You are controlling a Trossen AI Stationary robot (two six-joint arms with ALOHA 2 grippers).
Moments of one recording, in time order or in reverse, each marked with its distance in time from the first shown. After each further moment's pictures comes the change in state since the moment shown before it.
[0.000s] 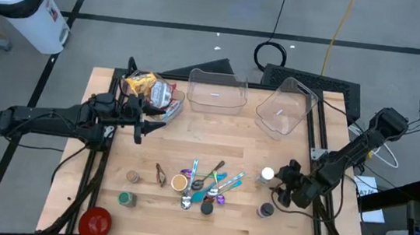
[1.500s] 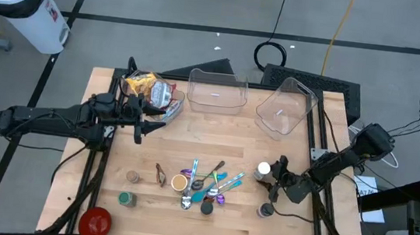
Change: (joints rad) left arm 0.000 0.000 0.000 -0.001 0.000 -0.014; right arm -0.090 0.422 -0.173 0.970 0.260 -0.369
